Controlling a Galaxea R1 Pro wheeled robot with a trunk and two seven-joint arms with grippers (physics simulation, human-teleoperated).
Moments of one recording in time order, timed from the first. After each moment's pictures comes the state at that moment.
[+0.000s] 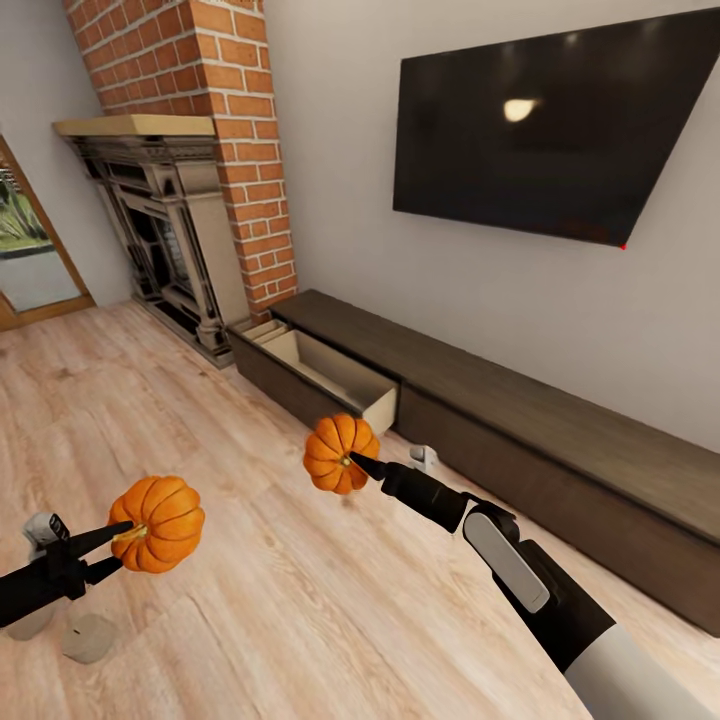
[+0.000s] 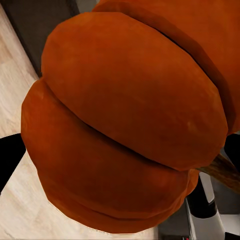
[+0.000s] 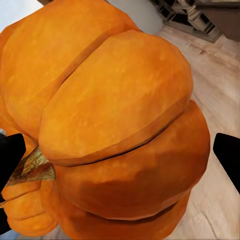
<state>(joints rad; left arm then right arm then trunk) -0.23 0.60 0.24 -1.06 0.93 0.99 -1.09 -0.61 -0.15 0.52 -1.20 -1.10 0.34 0.34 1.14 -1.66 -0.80</state>
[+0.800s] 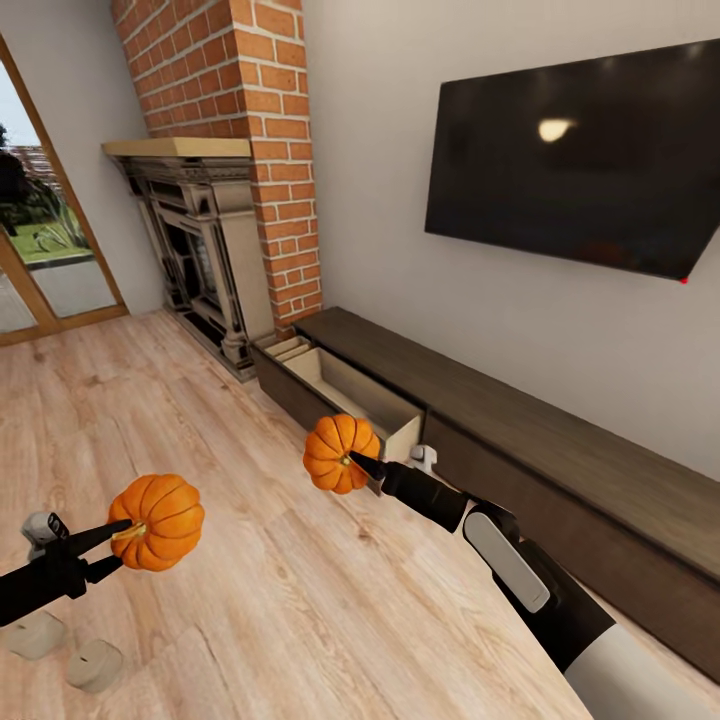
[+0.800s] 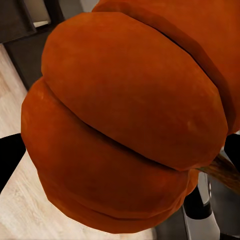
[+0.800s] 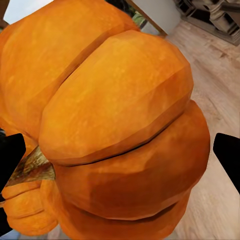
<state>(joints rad) -0.23 0.60 0.24 -1.06 0.95 0.99 -1.09 -0.61 -0.14 0.52 -1.20 -1.11 0.34 0.34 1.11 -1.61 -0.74</state>
